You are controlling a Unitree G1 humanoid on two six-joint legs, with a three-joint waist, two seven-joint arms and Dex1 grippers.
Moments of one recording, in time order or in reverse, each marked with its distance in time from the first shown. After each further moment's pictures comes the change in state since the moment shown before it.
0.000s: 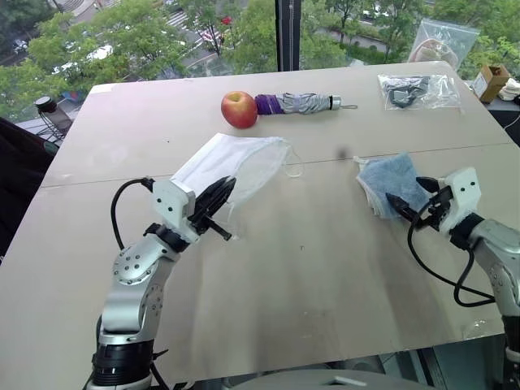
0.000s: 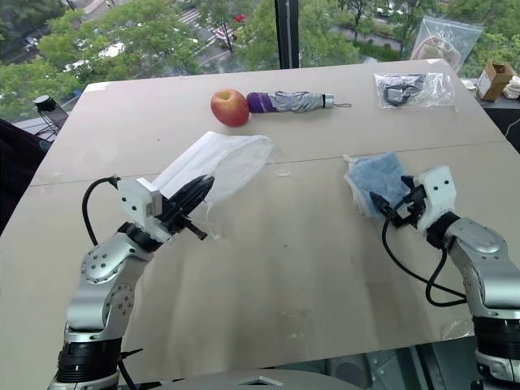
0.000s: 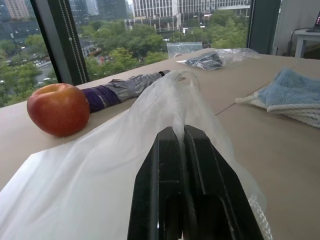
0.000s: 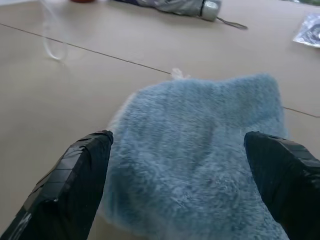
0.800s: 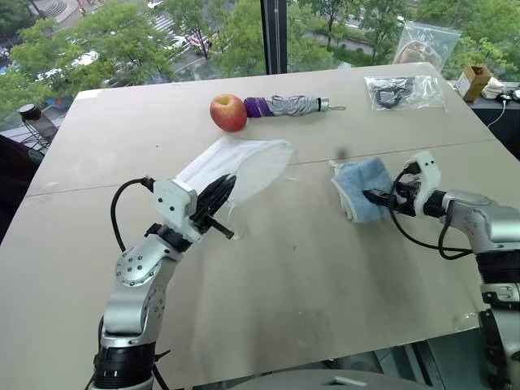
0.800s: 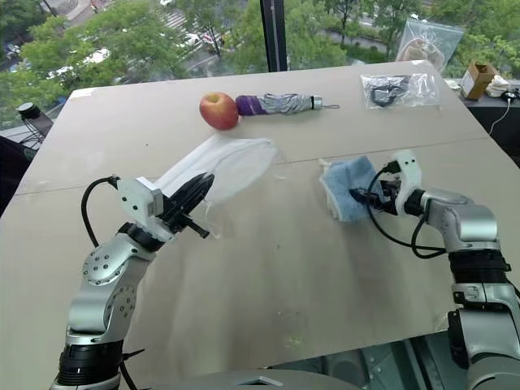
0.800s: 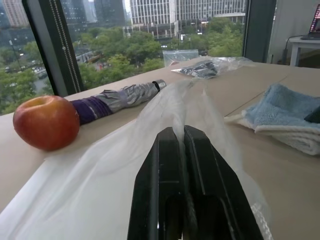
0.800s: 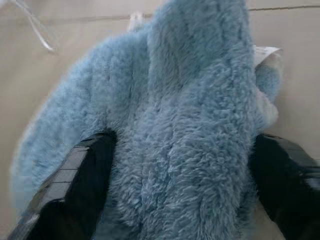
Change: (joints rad) left arm 0.001 0.001 -0.009 -0.034 0.006 0.010 0.037; right arm -0.348 -0.011 0.203 0.376 -0.009 0.299 0.219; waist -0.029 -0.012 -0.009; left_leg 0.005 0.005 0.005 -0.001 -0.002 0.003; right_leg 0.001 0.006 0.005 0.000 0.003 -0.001
